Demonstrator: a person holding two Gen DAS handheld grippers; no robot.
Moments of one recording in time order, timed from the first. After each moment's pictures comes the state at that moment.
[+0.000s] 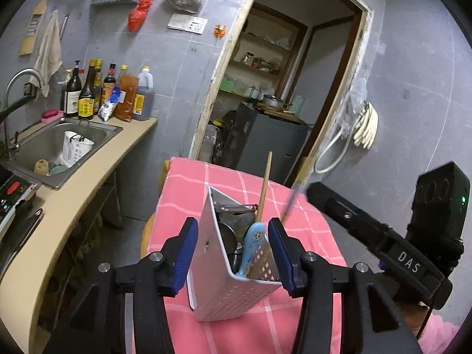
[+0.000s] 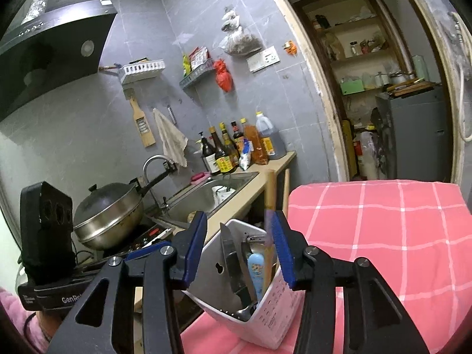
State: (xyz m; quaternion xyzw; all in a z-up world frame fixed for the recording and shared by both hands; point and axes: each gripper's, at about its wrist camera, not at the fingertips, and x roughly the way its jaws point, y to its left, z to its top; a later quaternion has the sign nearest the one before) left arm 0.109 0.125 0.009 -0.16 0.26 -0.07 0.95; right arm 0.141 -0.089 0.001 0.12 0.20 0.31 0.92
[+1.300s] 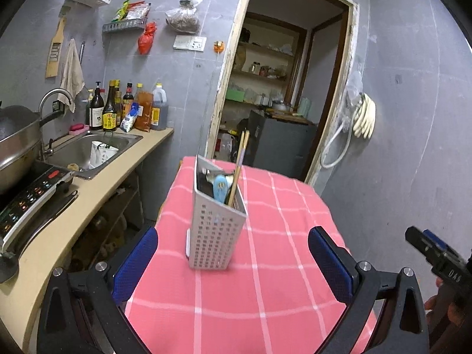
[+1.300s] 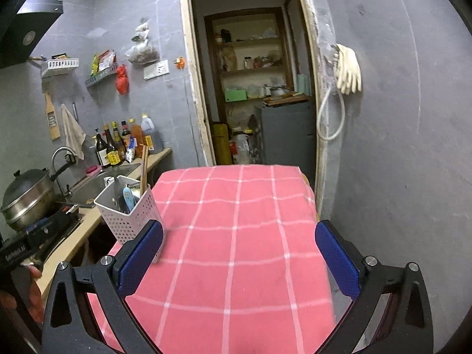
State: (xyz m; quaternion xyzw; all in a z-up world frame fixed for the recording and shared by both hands) left arm -0.006 0.054 0.011 -0.11 0.24 -0.01 0.96; right arm -0.026 -0.227 0.023 0.07 0.23 0.02 0.97
